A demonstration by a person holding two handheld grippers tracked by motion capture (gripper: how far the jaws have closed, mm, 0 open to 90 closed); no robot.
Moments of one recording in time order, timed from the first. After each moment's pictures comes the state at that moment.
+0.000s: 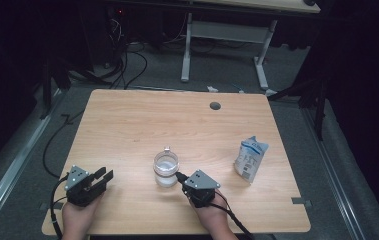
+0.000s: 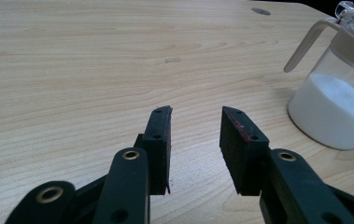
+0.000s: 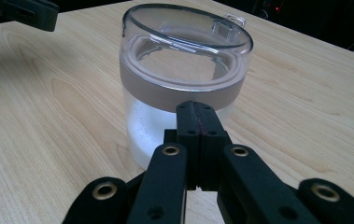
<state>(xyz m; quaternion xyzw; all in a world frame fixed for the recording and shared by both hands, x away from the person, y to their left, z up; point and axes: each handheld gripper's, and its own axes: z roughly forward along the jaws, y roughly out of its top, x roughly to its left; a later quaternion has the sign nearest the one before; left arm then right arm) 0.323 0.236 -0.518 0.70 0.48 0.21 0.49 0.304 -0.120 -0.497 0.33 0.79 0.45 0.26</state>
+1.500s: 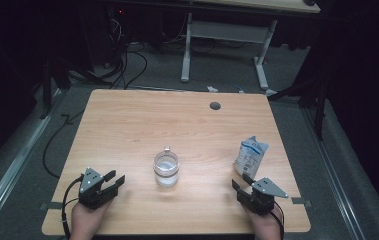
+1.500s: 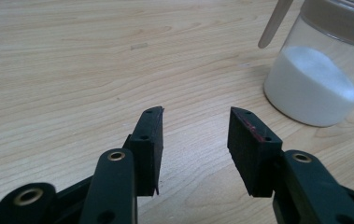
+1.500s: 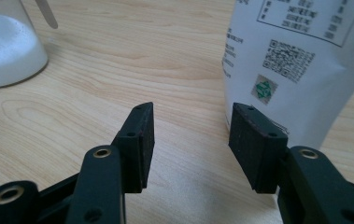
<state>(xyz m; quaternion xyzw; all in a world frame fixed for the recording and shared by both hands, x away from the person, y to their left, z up) 0.319 0.207 -0.523 0.74 0.44 0.21 0.47 0.279 -0.281 -0.520 0.47 0.72 0.42 0.29</state>
